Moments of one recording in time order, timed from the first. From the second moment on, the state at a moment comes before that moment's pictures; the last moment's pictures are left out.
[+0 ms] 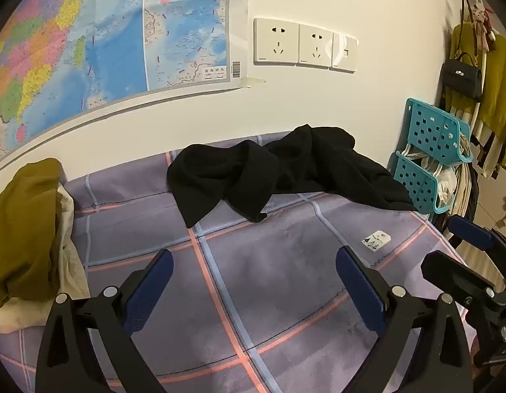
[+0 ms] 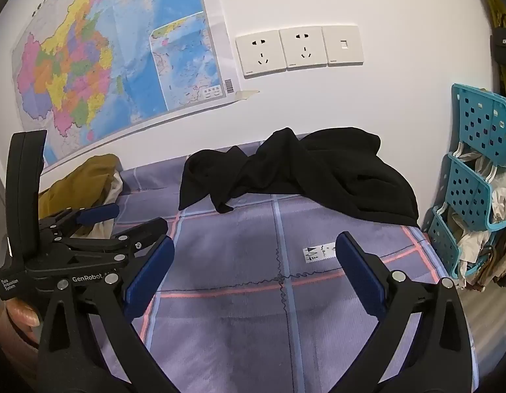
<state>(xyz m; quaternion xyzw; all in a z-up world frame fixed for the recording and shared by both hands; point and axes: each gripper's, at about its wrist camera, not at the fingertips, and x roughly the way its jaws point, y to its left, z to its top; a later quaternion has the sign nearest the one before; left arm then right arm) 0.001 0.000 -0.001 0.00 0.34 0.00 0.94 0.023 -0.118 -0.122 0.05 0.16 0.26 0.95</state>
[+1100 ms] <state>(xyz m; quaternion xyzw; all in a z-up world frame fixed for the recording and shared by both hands) -0.001 -0.005 -0.005 0.00 0.34 -0.01 0.94 0.031 -0.118 -0.119 0.05 0.17 0.25 0.95</state>
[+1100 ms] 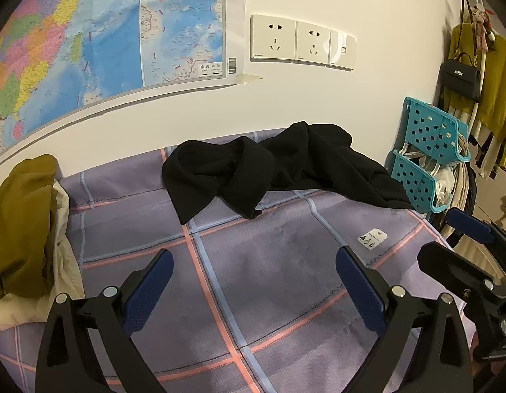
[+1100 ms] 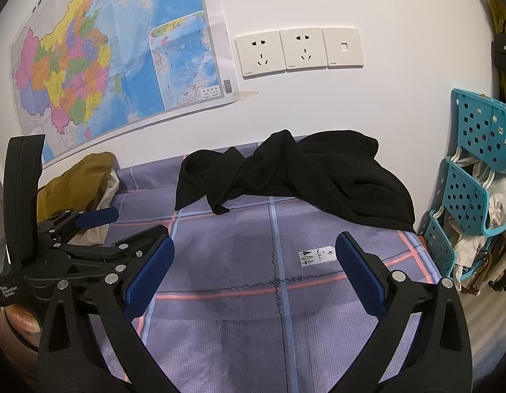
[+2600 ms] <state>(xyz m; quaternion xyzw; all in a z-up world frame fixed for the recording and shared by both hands) 0.011 0.001 -0.008 -0.01 0.35 0.00 0.94 0.041 -0.108 -0.118 0.04 0.17 0.26 0.95</state>
